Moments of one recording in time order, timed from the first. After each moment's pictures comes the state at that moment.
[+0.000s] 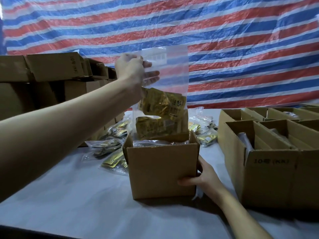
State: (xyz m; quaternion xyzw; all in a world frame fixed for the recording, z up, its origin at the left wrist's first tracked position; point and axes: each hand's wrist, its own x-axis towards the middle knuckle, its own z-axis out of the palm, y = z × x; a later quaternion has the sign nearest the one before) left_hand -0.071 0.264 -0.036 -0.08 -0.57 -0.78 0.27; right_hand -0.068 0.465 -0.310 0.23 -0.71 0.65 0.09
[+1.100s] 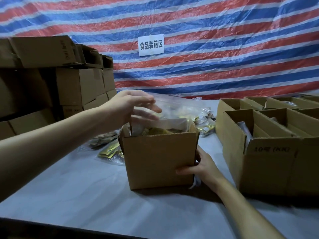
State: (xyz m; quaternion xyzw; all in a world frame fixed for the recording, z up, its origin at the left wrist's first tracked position) left_hand -0.054 0.215 -0.123 -0.20 -0.74 -0.64 -0.04; right_hand -0.064 0.463 -0.306 0.21 -0.72 0.65 0.07
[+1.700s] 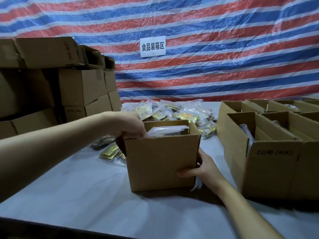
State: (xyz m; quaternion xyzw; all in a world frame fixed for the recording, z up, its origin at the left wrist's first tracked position) left_hand -0.063 0.224 -0.133 -0.01 -0.95 -0.29 -0.10; right_hand -0.064 0.463 -0.305 0.21 -0.72 0.65 0.06
